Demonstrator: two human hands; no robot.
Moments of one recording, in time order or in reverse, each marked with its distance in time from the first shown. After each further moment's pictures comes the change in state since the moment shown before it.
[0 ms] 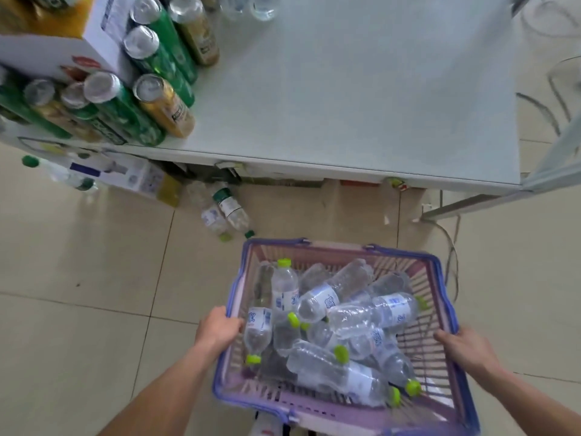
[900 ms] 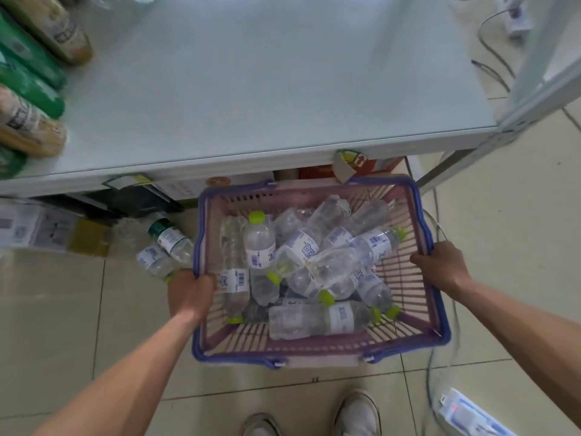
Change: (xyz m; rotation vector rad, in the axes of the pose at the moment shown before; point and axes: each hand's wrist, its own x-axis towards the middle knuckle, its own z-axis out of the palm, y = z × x) left_hand 0.122 0.123 0.031 -0.202 0.377 0.296; right_hand 0.136 -0.063 0.009 0.235 0.254 -0.141
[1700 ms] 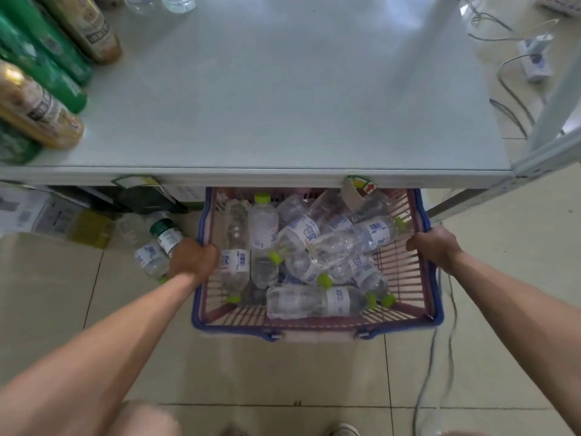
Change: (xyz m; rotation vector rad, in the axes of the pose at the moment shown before) left_hand 0.028 0.065 -0.003 0.076 -0.014 0.027; right_hand 0.061 -0.073 -0.035 0.096 -0.092 -0.037
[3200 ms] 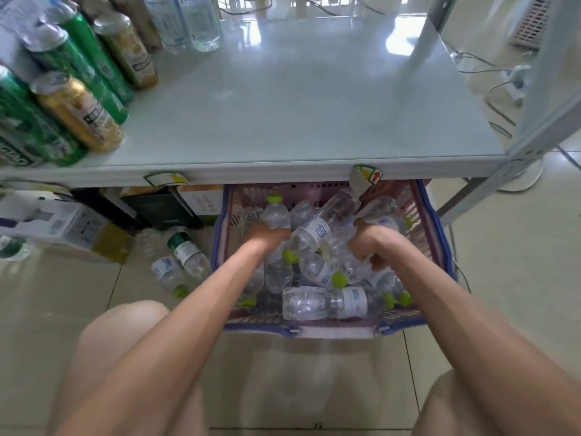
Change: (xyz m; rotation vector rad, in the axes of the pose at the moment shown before) left_hand -0.017 0.061 0.052 -0.110 -0.346 0.094; right_hand -0.088 -0.081 0.071 -0.461 -0.273 -0.107
